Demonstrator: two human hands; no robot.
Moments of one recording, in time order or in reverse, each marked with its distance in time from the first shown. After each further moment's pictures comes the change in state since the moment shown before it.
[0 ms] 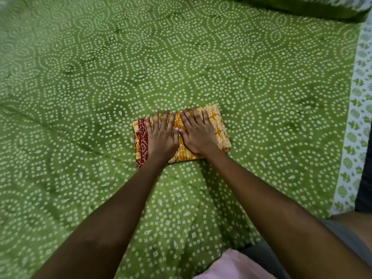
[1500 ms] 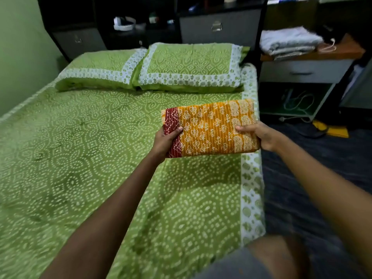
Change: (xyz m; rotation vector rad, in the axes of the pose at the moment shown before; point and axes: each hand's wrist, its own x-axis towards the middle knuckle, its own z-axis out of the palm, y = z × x) left_hand 0.022 0.243 -0.177 -1.550 -0.072 -0.009; right_hand -0.194 0.337 -0.180 1.611 0.121 0.532
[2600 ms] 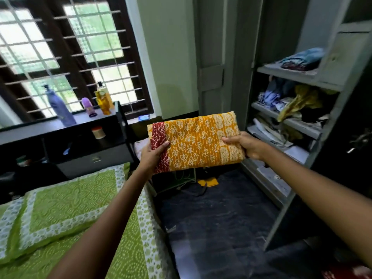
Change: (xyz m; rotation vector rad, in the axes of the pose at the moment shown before) left_hand -0.029 0.457 0.393 -0.034 -0.606 0.172; right_hand -0.310 -0.370 -0.333 0.163 0.536 -0.223
